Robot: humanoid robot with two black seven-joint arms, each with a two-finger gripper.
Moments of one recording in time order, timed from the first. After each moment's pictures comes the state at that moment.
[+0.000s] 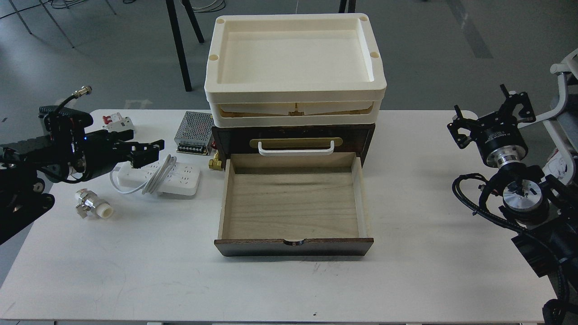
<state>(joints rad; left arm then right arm) -0.71 0.76 -0.41 -1.05 1.82 -0.12 -0.21 0.54 -0.33 1.04 0.71 0.12 0.29 0.26</state>
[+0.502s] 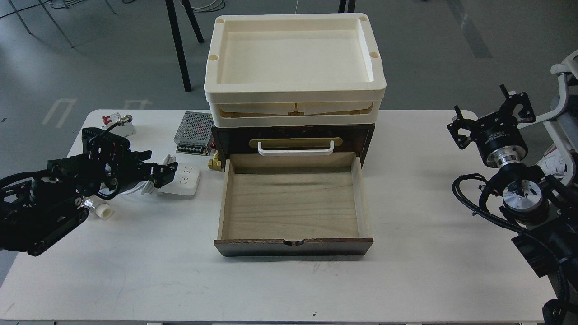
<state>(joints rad) -0.72 0.59 -0.36 -0.82 1.91 -0.10 -0.21 0.54 -0.33 1.05 0.71 0.12 0.29 0.26</state>
